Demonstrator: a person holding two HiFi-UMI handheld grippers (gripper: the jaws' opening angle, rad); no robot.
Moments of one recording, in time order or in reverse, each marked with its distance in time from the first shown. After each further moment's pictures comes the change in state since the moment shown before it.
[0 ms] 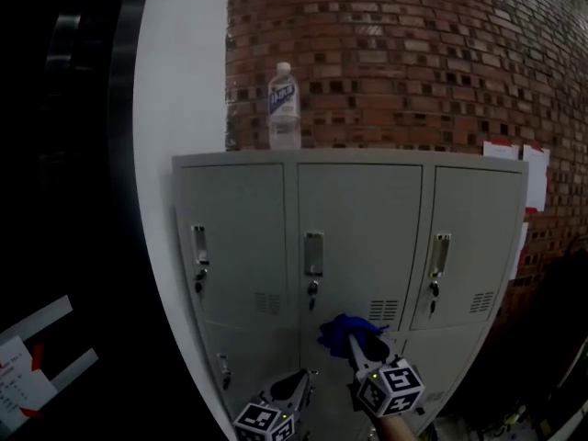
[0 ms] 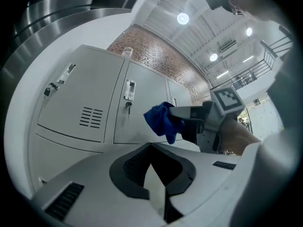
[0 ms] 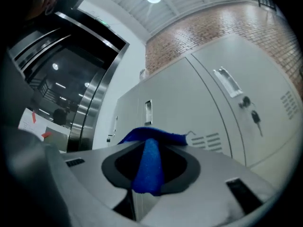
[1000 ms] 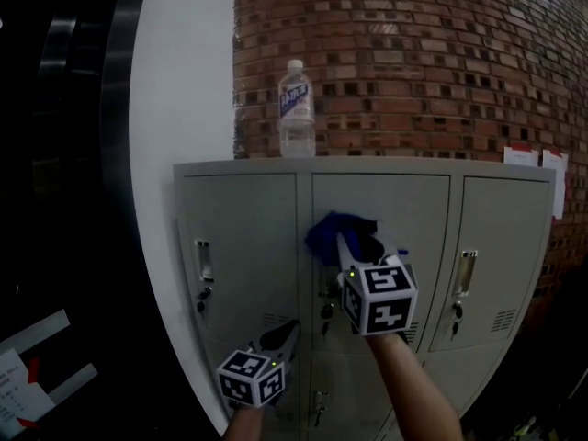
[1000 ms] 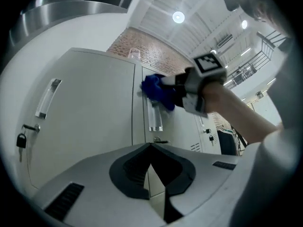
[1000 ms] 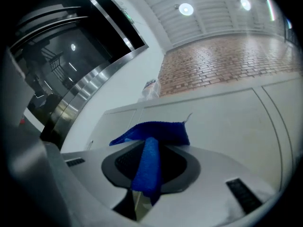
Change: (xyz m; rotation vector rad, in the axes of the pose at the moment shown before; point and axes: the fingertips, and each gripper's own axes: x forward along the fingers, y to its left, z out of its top) left arm 0.083 0.100 0.119 0.092 -0.026 0.043; right arm 0.165 0.015 0.192 -0.286 -0.132 -0.055
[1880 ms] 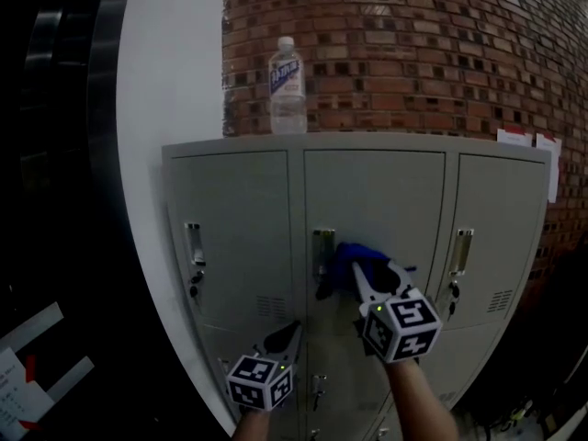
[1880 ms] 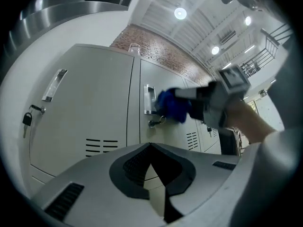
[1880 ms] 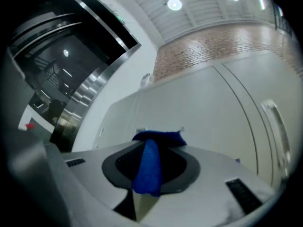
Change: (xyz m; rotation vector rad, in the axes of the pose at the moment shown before) left arm -0.008 -0.018 -0.039 -0.011 0.035 0.024; right arm -0.066 -0.011 -0.060 0.080 0.010 0.011
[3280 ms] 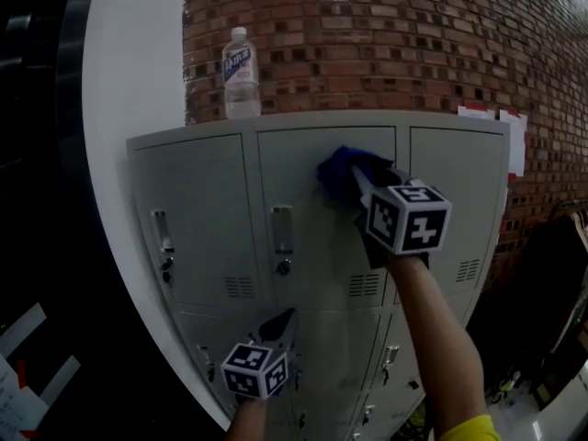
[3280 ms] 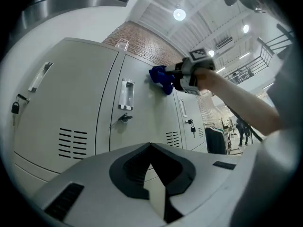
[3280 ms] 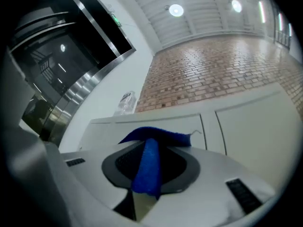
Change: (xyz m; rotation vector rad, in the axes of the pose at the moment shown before) left arm 0.005 -0.059 -0.010 -0.016 0.017 -0.108; right arm 0.010 -0.080 0.111 -0.039 -0.002 -0.106
